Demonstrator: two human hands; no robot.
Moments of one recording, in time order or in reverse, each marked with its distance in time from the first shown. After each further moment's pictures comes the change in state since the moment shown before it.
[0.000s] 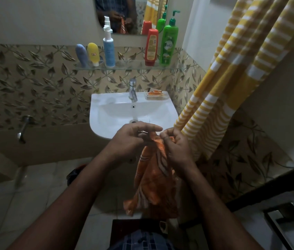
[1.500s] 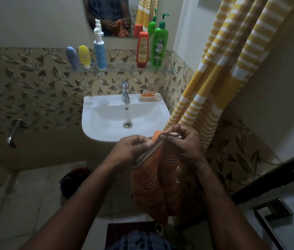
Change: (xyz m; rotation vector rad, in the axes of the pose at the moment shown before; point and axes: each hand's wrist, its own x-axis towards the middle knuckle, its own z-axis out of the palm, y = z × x) left_hand 0.002 -0.033 0.034 -0.286 0.056 -0.288; right_hand 0.010 -0.014 -0.051 0.267 -0.100 -0.063
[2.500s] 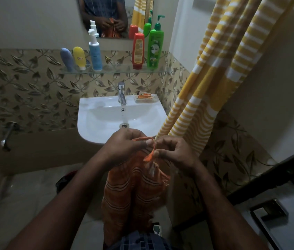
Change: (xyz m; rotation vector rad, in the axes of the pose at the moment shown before) left_hand 0.003 0.042 -0.001 0.571 -0.025 0.213; right_hand -0.010 -0.002 -0.007 -0.191 -0.329 0.052
